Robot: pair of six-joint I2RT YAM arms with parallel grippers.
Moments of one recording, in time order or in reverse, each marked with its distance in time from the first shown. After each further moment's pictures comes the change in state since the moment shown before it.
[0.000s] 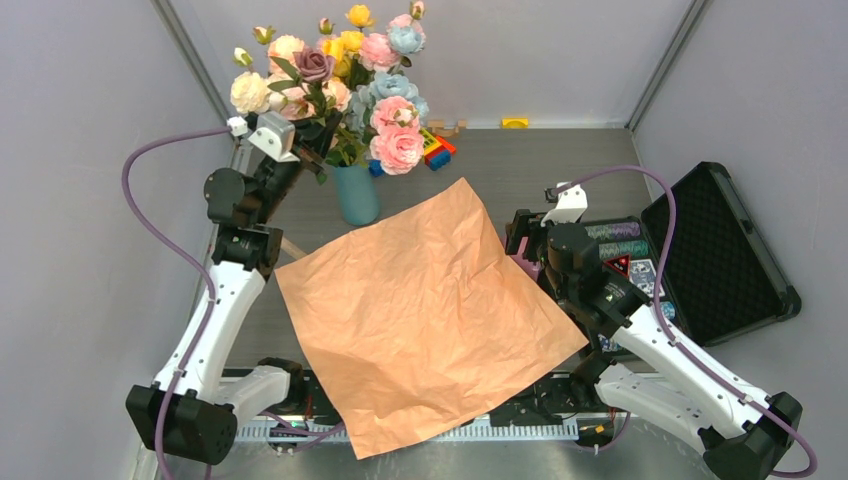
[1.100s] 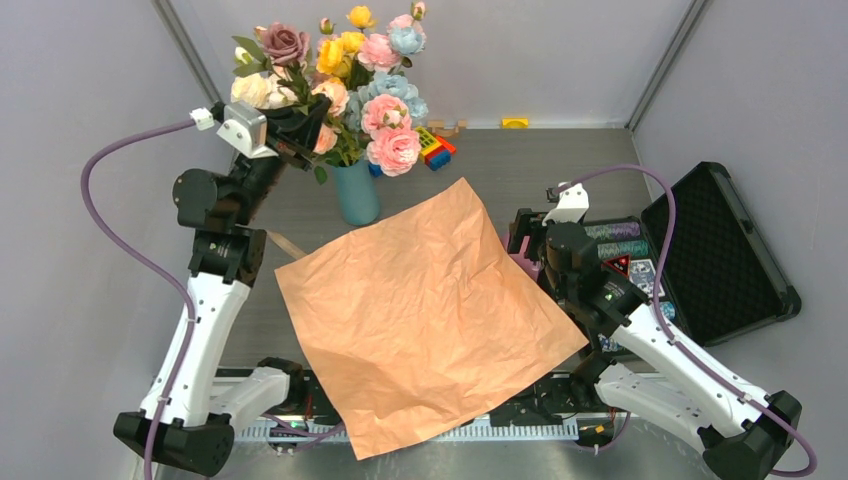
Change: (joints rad) left arm -0.019 -0.058 0.162 -0.130 -0.018 -0.064; right arm 0.000 0.007 0.003 -0.015 0.045 0.001
